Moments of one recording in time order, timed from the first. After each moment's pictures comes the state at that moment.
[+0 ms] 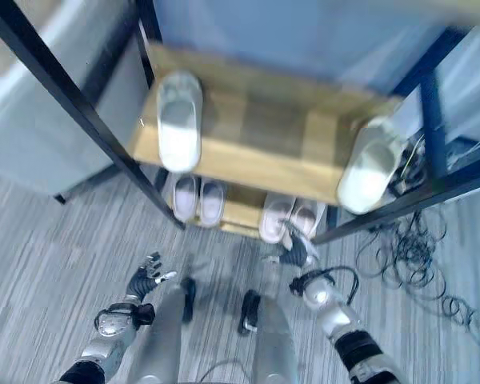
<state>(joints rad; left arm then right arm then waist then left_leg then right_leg) -0.03 0.29 -0.34 0.67 -0.40 -0.28 0.07 -0.12 -0.41 0.37 0.49 -0.30 -0.11 -0.21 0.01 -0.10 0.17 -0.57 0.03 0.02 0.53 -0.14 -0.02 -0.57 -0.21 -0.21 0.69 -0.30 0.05</state>
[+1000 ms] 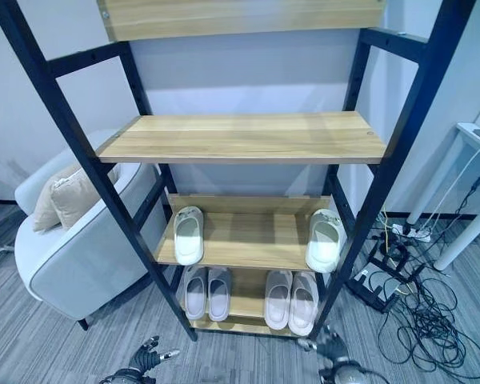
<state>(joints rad) 0.04 0.18 -0.28 1.08 -0.23 -0.19 0.11 0.12 -0.33 0.16 0.97 0.19 -0.13 -0.09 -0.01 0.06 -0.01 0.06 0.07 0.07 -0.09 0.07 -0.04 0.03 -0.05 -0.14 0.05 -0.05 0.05</state>
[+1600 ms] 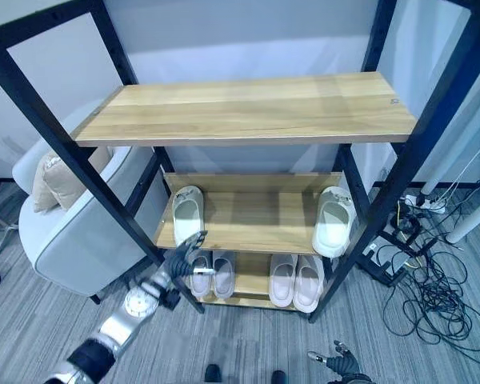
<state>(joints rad) -0.21 0.33 -0.47 0.31 -0.11 -0.19 0.03 0.10 -0.33 0.13 1.02 0.11 -0.10 -0.08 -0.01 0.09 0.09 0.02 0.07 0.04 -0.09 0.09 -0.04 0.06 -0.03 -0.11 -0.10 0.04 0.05</state>
